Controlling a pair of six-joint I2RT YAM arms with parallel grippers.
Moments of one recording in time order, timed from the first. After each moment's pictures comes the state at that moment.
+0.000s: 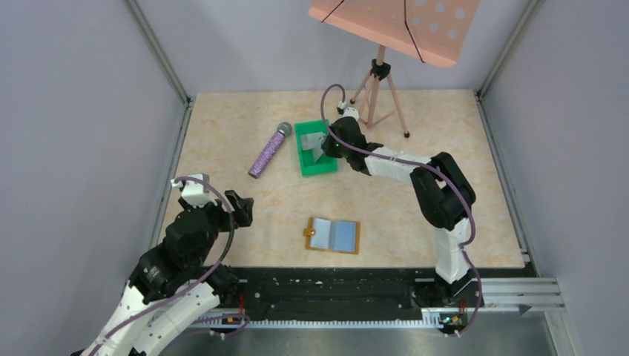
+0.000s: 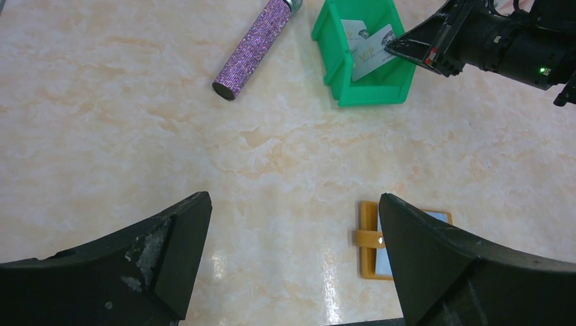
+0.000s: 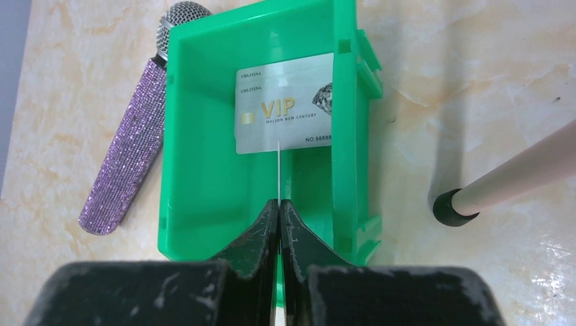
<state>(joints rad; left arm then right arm) -0.69 0.35 0.79 -0.80 -0.49 -0.50 0.63 2.00 1.36 0.12 0.11 0.60</state>
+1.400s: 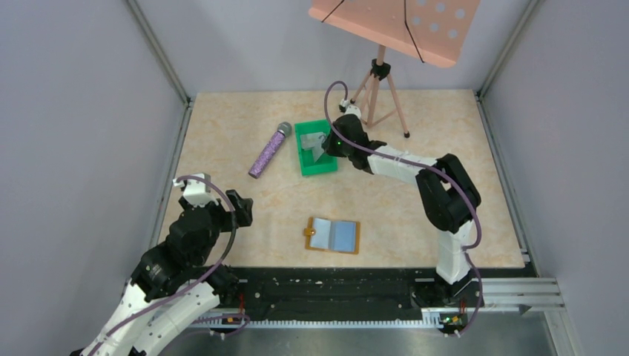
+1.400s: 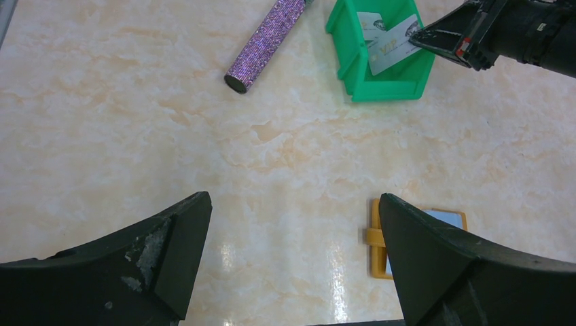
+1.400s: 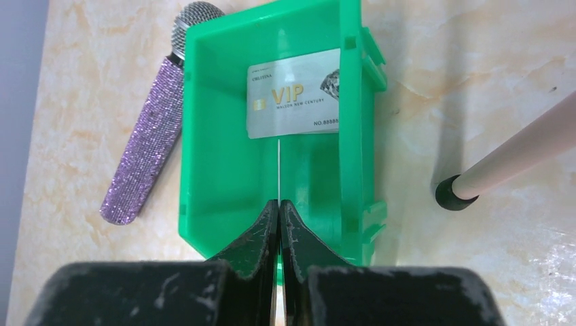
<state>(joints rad) -0.69 0.36 0.79 -0.82 -0.52 -0.51 0.63 1.98 1.37 0.08 0.09 0.63</state>
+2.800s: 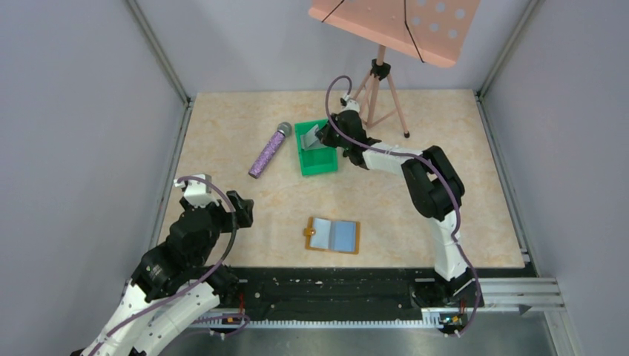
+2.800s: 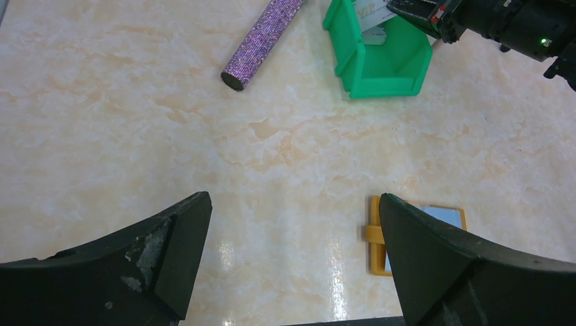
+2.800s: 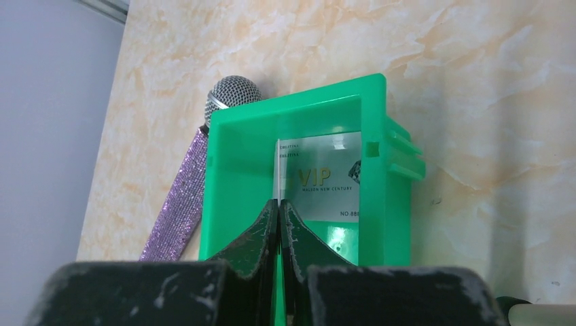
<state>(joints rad) -0.69 0.36 0.78 -0.82 -0.51 -0.51 0.58 2.14 1.46 0.31 0.01 0.70</state>
